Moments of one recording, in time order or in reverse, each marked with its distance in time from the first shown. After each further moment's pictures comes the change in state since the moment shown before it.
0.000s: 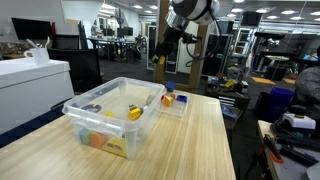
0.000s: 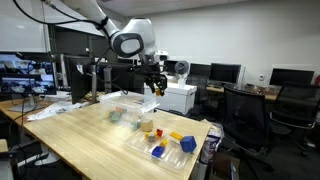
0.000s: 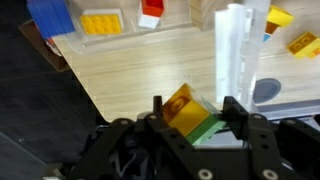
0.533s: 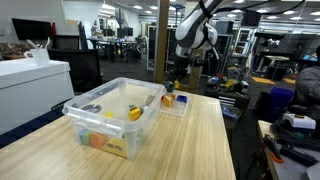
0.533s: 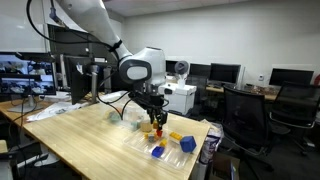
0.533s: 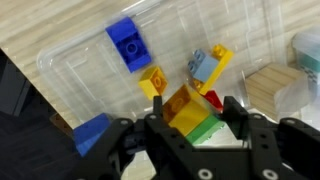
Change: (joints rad) arm -0.027 0.189 -0.099 0.008 -0.004 -0.087 0.113
